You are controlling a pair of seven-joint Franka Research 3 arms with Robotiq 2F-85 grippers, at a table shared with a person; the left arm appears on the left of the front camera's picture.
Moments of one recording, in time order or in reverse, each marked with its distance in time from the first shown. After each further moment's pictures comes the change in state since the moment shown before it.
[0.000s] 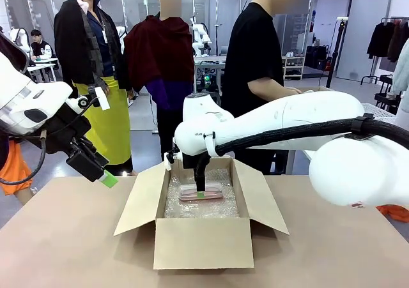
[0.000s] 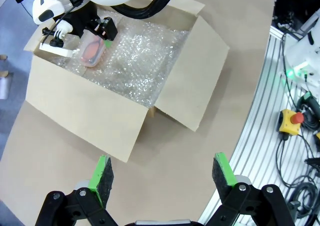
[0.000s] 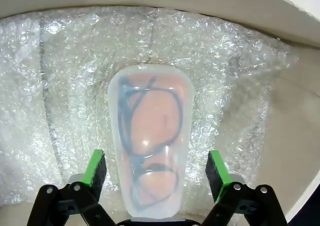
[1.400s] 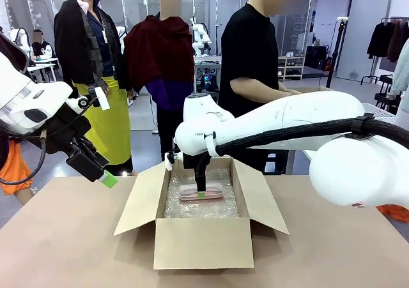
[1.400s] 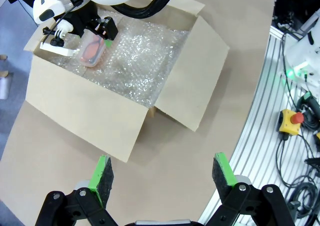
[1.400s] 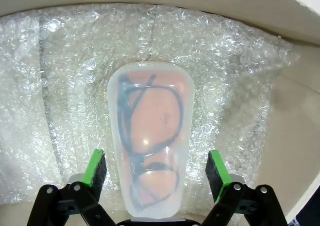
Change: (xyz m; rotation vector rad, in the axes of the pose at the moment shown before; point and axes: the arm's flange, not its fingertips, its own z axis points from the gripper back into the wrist) left arm 0.000 0.000 0.000 0.000 0.000 0.000; right arm -0.002 -0.001 -0.001 0.002 0.002 -0.003
